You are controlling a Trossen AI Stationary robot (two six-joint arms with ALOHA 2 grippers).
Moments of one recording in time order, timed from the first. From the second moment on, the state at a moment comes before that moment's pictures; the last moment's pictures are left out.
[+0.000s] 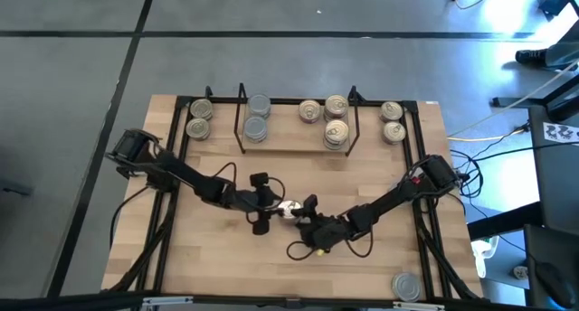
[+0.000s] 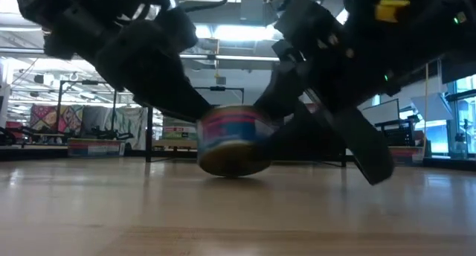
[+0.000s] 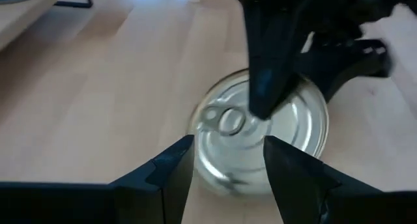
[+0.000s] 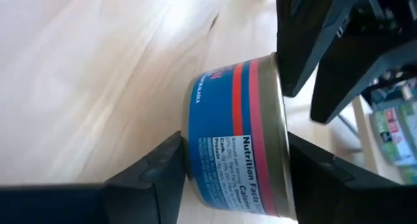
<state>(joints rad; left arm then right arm) -0.31 1.69 0.65 0.44 -0.33 -0.26 0.47 1.98 0.98 0.30 0.65 -0.36</state>
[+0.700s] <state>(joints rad) -0.36 1.53 0.64 -0.07 -0.59 -0.35 0.35 1.95 1.34 -0.39 0.78 -0.25</state>
